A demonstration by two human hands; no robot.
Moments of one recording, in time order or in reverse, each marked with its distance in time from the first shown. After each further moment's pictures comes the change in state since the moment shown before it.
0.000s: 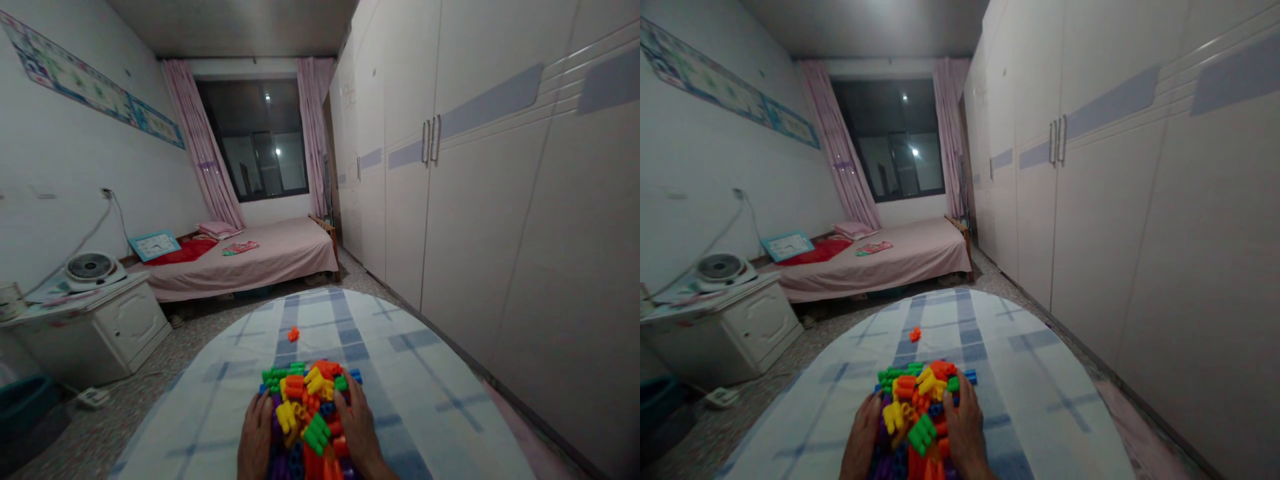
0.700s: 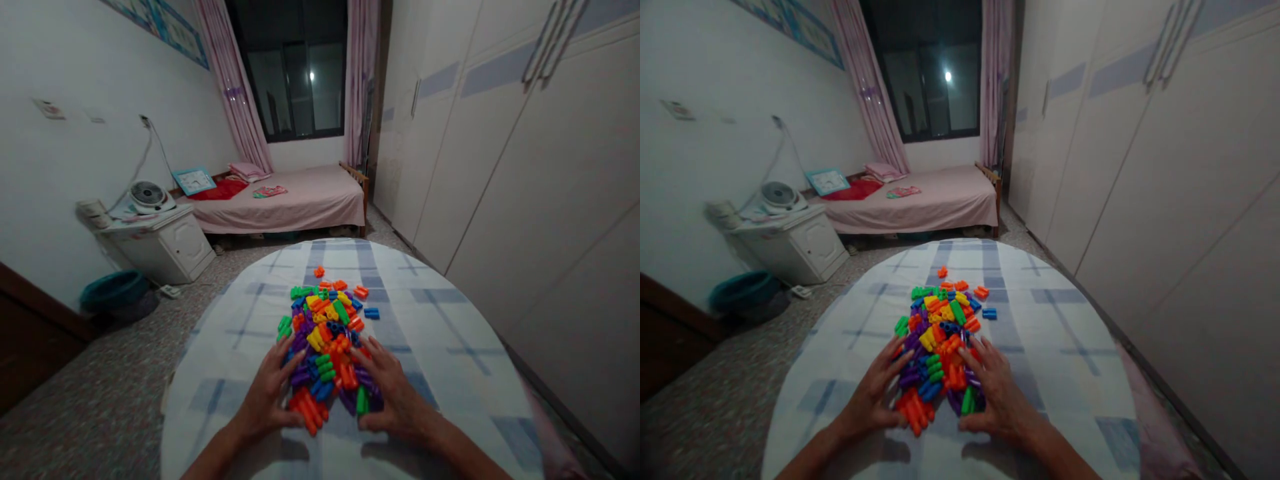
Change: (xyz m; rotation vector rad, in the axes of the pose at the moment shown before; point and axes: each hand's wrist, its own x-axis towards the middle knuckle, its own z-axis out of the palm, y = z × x) left_hand -0.083 0.070 -0.095 0.120 -0.405 0.289; right_hand -0.054 -0.032 -0.101 -0.376 -0.740 -0.442
